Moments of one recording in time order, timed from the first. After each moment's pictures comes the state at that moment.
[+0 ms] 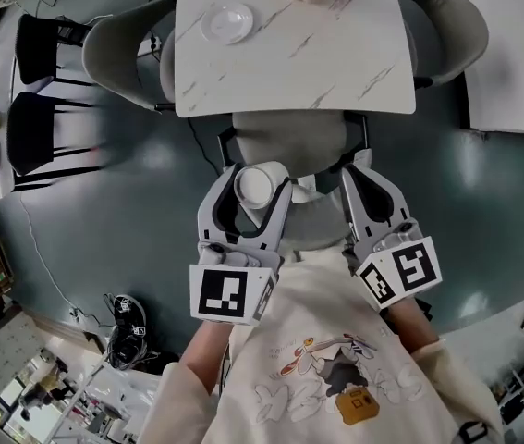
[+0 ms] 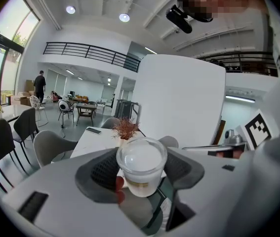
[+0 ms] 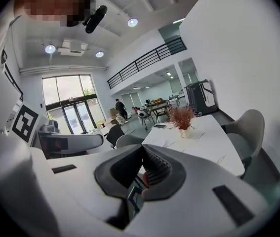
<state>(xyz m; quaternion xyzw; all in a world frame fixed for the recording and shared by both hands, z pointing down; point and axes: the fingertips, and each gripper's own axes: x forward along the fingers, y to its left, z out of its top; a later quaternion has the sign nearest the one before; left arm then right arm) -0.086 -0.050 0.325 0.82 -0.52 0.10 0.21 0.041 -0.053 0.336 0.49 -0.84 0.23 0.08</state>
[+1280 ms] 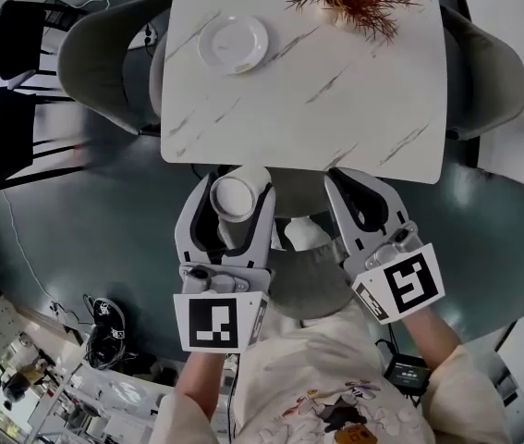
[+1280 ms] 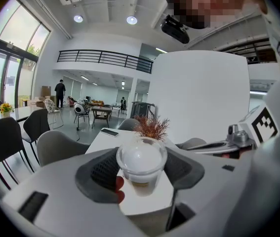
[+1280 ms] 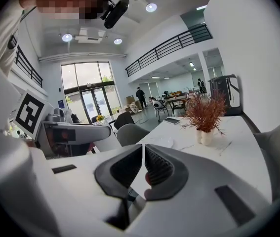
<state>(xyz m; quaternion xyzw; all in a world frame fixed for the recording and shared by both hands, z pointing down) -0.130 -0.199 0.408 0.77 -0.60 0.10 0.19 -0.016 -0.213 0.423 0.37 -0.90 0.19 0.14</state>
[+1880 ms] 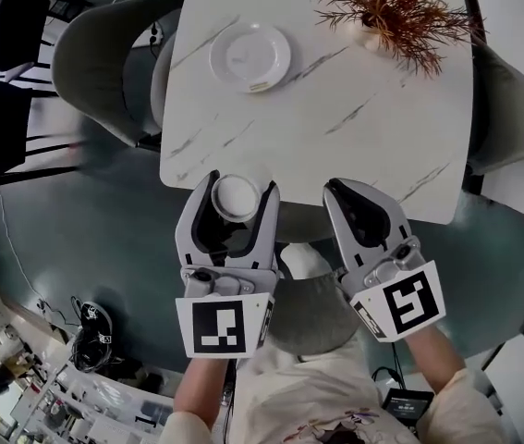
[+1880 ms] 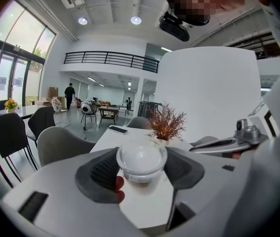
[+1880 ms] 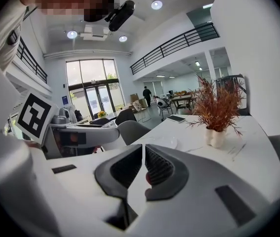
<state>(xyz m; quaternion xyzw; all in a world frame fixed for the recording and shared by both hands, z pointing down) -0.159 -0.250 0.463 0.74 -0.64 0.10 0.19 -0.052 -0.258 0.465 0.35 -0.91 0.17 0.15</state>
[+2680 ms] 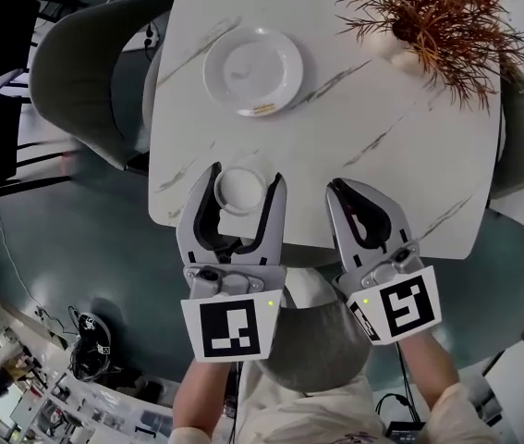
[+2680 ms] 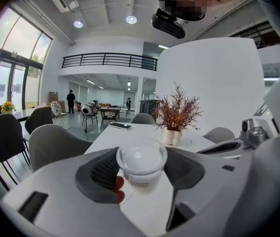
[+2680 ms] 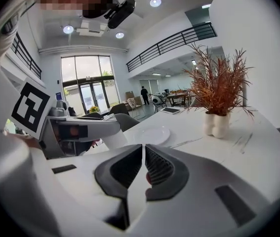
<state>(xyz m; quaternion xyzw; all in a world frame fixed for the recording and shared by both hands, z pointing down) -0.169 -0.312 0.536 0.73 -0.65 0.11 0.18 -0.063 -0.310 0.553 0.37 -0.90 0.17 0.16</state>
